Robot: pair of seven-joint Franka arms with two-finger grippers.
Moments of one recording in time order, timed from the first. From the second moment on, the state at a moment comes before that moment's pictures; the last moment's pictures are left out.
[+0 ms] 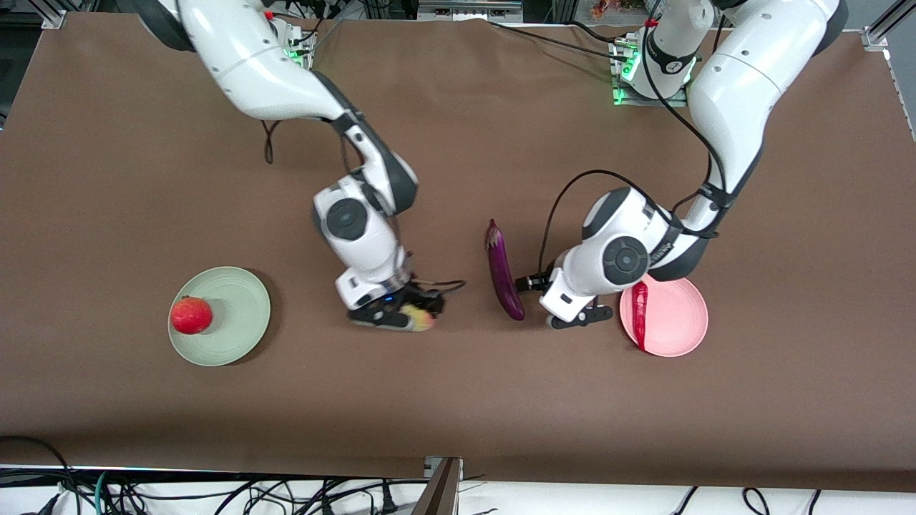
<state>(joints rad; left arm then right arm) -0.01 0.81 -0.57 -1.50 0.19 2.13 -0.78 0.40 0.81 0.14 -1.38 -0.05 2.39 0.68</state>
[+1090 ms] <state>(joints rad) -0.17 0.90 -0.49 -1.50 0.35 2.30 -0.86 0.11 0.74 -0.04 -1.44 -0.06 2.07 -0.05</state>
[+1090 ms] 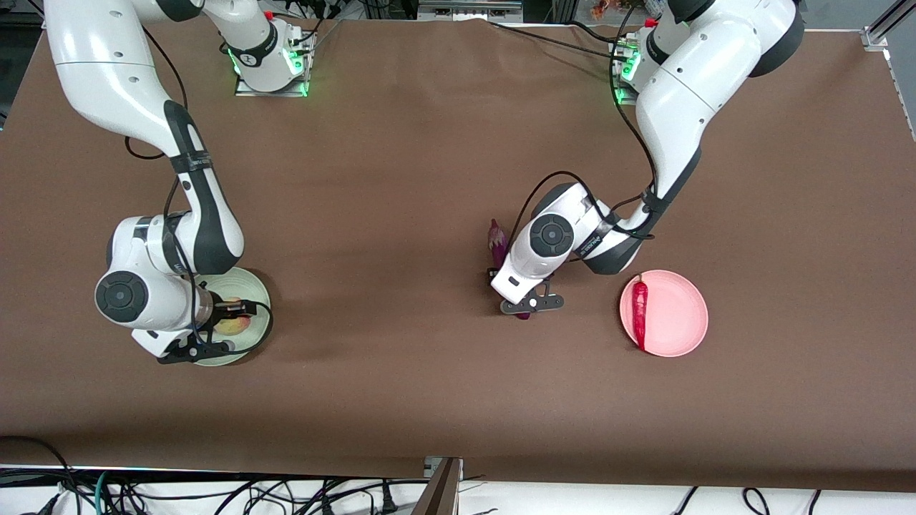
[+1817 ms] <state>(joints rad) -0.02 0.90 -0.48 -1.43 0.33 2.22 -0.63 0.10 0.77 -0.04 -1.48 -0.06 2.15 -0.06</state>
